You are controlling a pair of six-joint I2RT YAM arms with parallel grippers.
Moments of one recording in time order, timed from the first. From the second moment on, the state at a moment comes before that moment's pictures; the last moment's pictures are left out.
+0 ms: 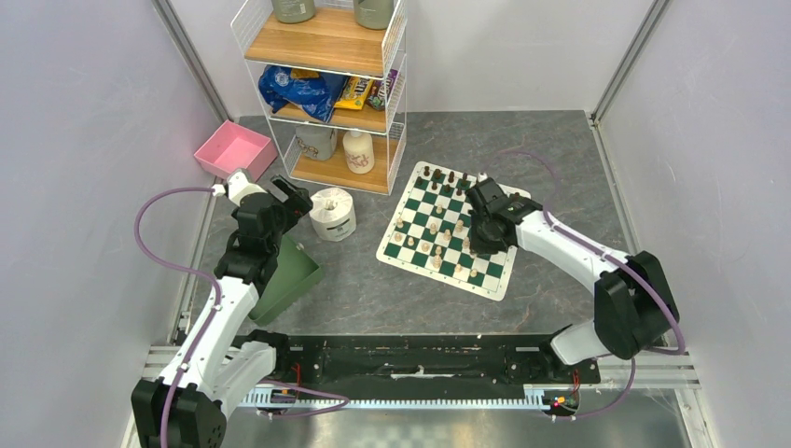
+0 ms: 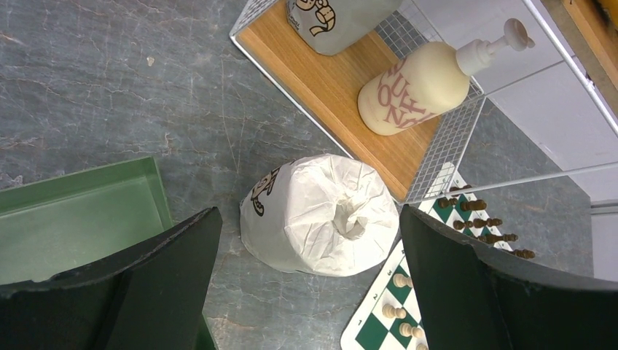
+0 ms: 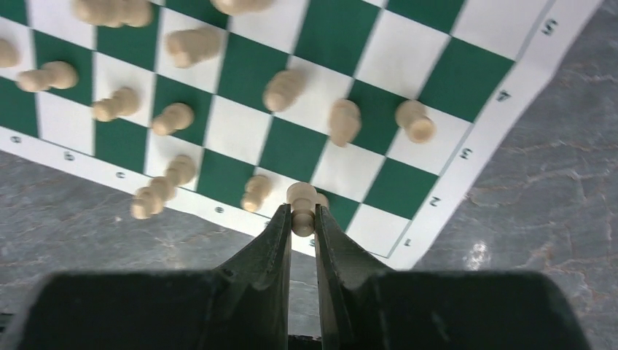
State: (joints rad) left arm -0.16 0.88 0.66 -0.16 -0.29 -0.70; right arm 0.50 1.44 0.96 -0.68 0.13 0.55
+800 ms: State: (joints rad) left arm -0.16 0.88 0.66 -0.16 -0.29 -0.70; right arm 0.63 1.75 1.15 -0.65 0.15 0.55
